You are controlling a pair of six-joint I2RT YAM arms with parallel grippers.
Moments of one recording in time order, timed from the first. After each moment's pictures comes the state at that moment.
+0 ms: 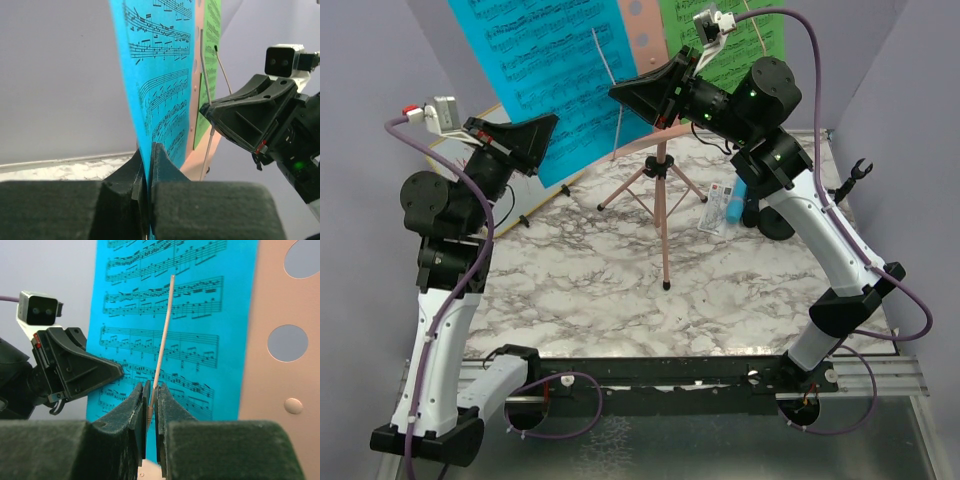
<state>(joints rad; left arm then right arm) -0.16 0.94 1.32 0.06 0.35 -0.68 0.71 1.69 2.10 -0.06 -0.47 0.39</state>
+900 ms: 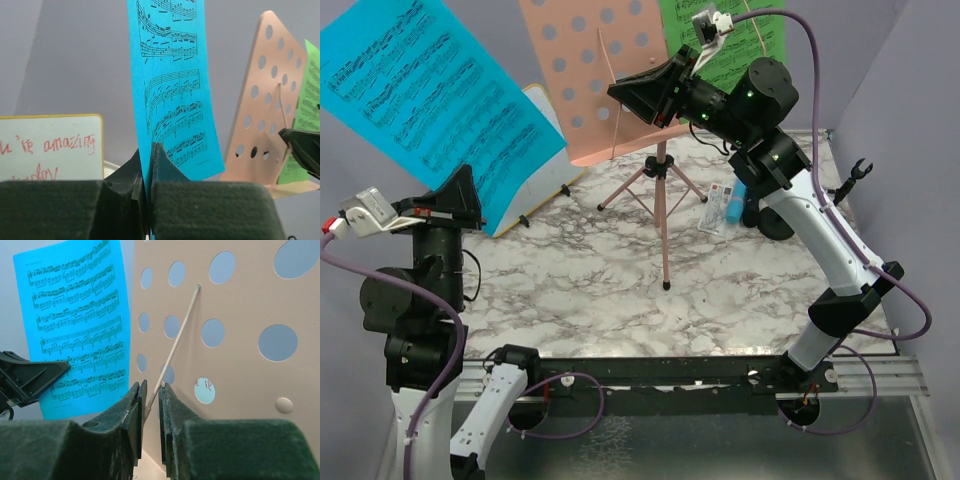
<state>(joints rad) -0.16 0.58 1.24 -0.26 -0.21 -0.47 0.71 1.69 2.10 -0.06 -0.43 0.37</state>
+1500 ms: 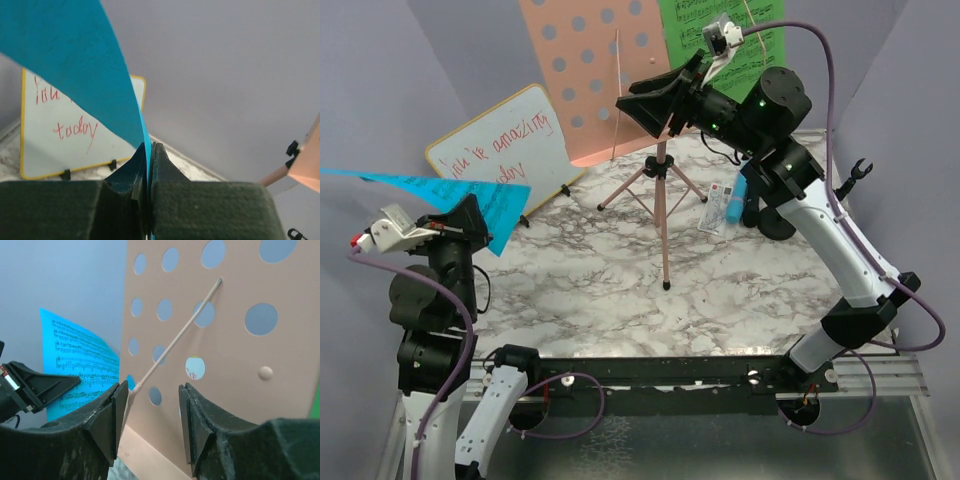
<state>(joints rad) -0.16 0.48 1.11 -0.40 -0.38 -0.52 0.71 1.62 2.02 -0.07 -0.40 0.30</state>
